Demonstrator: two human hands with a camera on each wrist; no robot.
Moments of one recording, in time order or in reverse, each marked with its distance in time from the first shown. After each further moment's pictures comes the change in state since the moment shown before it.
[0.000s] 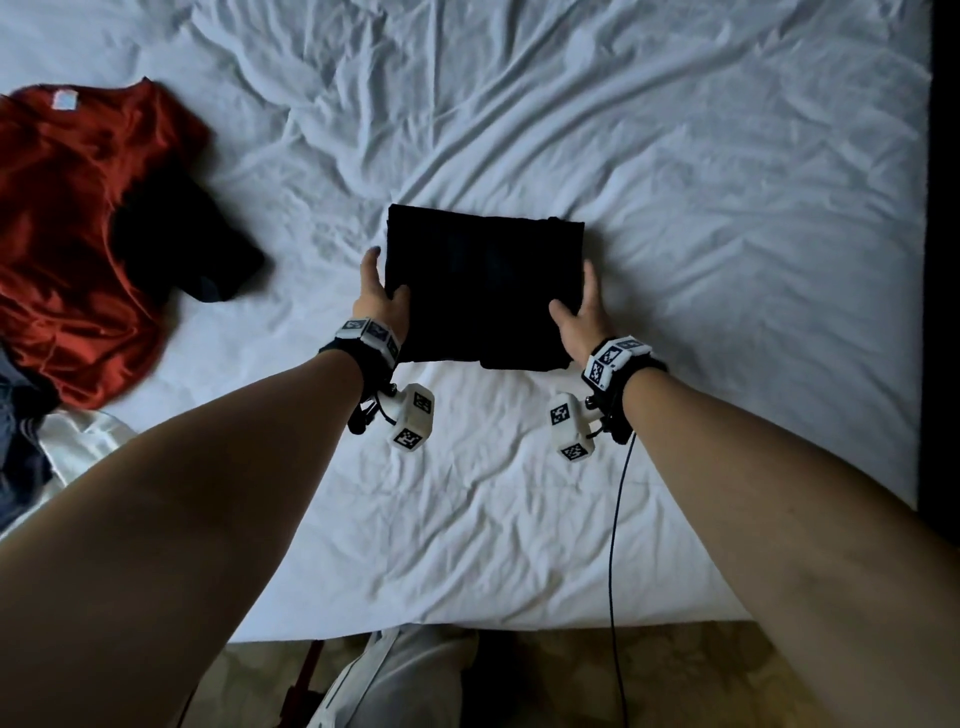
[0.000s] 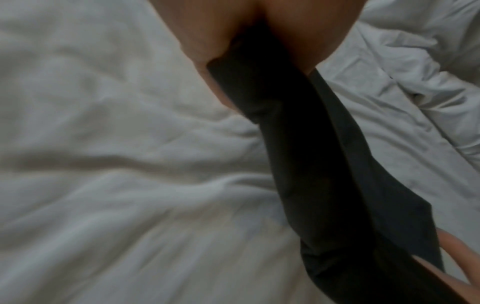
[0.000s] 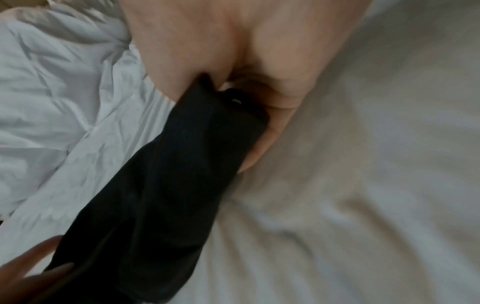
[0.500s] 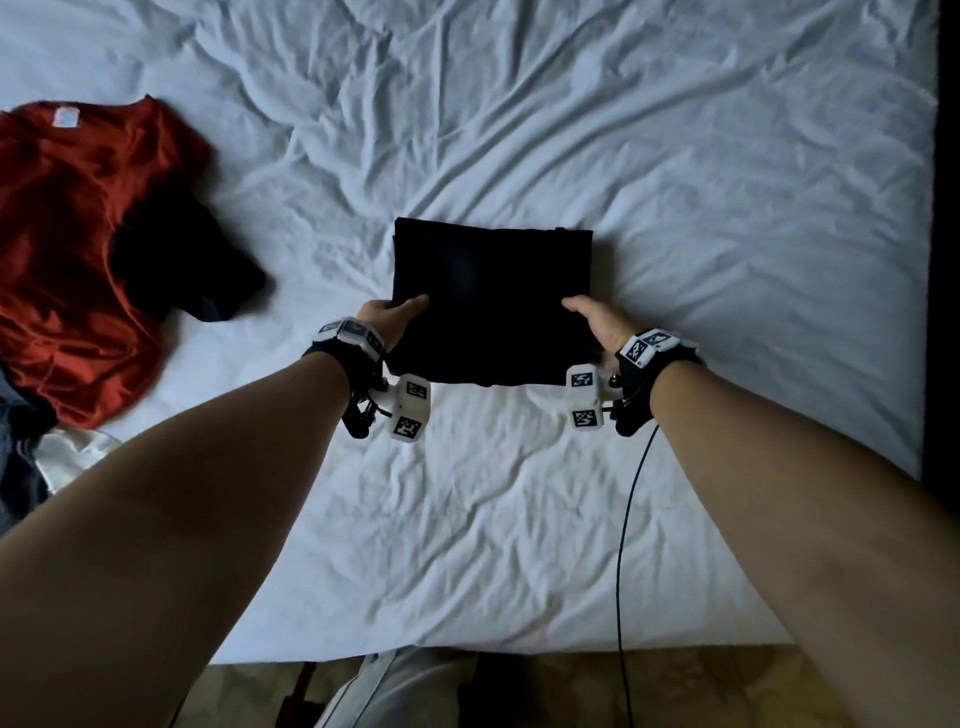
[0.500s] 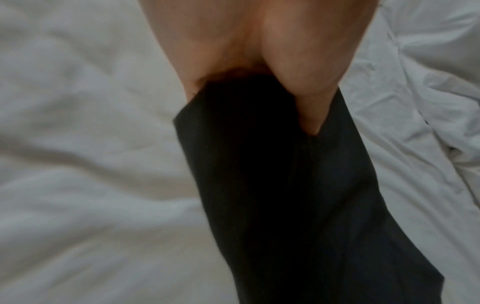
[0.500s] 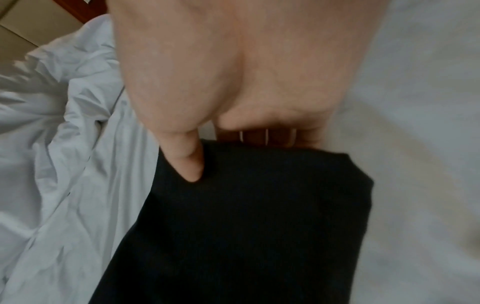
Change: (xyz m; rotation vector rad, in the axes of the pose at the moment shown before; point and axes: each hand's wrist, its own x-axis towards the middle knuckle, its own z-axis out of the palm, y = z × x) left_hand 0.022 0.010 -0.009 -0.165 -0.189 -0.183; right_hand 0.052 0.000 -0.019 0.159 -0.167 0.316
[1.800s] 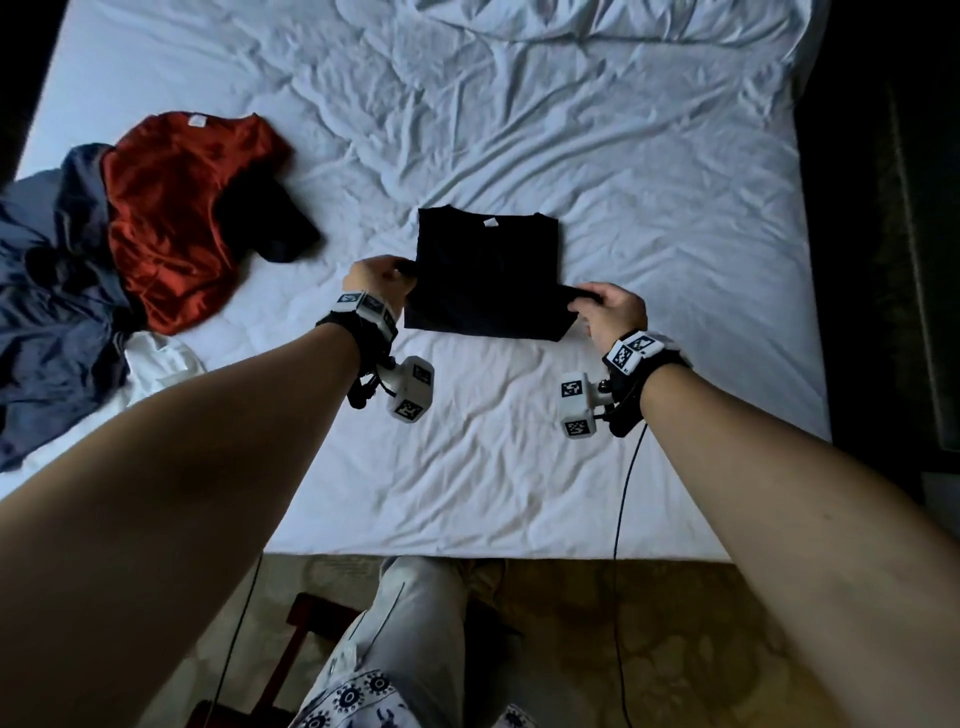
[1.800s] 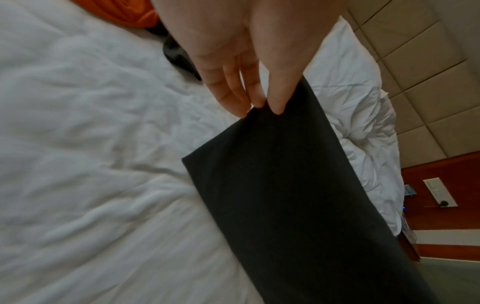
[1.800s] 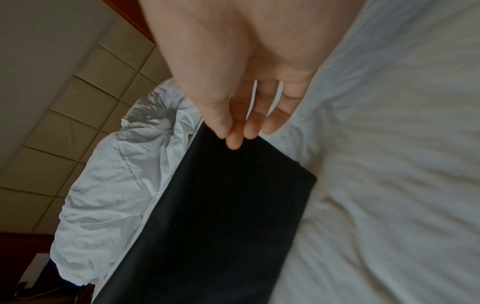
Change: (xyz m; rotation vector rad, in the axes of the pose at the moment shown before) left_hand -0.176 -0.046 -0.033 0.023 0.266 0.438; right_hand -0.191 0.075 -0.018 0.034 0.341 -0.552
